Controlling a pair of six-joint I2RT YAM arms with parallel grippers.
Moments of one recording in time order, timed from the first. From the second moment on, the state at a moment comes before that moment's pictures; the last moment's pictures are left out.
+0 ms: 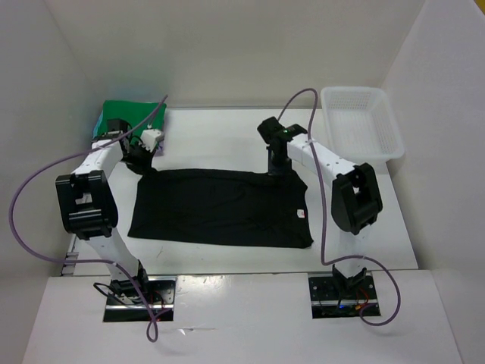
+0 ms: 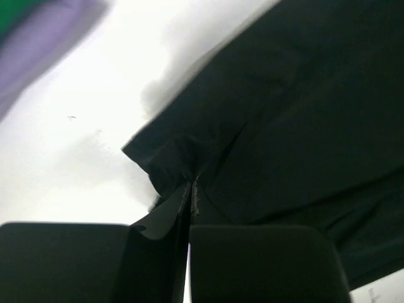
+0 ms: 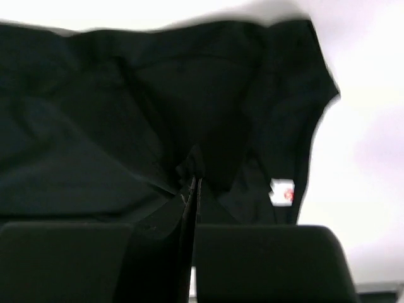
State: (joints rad) left arm 0.20 1.81 1.36 -0.70 0.40 0.68; right arm 0.51 1.93 1.64 -0.99 0.22 0.54
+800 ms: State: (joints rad) left arm 0.28 1.68 1.24 -0.93 0.46 0.78; right arm 0.50 1.63 1.27 -0.94 0.16 0.67
